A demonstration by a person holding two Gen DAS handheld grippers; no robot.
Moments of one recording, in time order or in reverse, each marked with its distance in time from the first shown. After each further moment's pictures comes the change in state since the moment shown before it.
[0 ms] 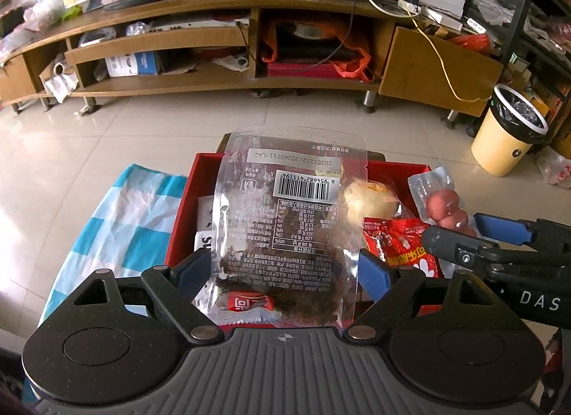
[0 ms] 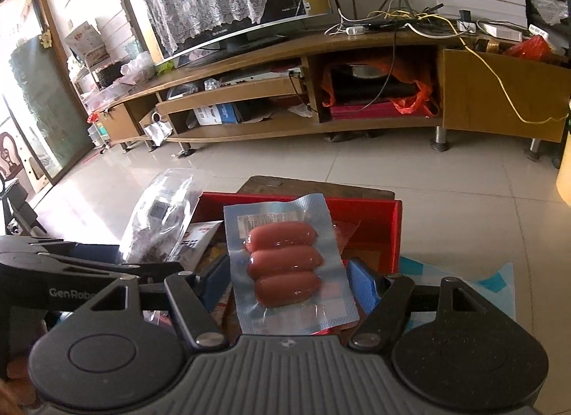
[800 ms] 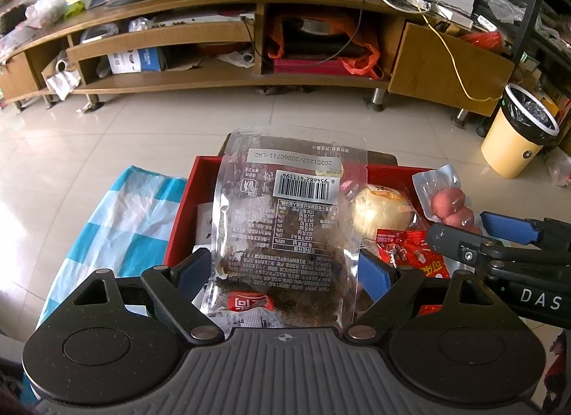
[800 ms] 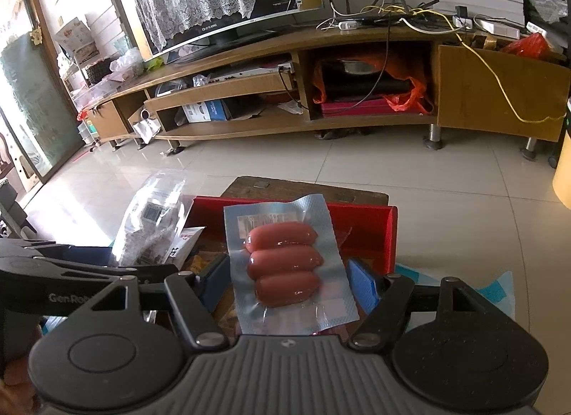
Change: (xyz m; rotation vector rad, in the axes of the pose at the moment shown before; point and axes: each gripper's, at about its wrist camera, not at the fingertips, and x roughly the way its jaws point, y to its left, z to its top) left arm 0.019 -0.002 0.012 -0.010 0.016 0.025; right arm 0.020 -0.004 0.011 0.002 0.016 -0.028
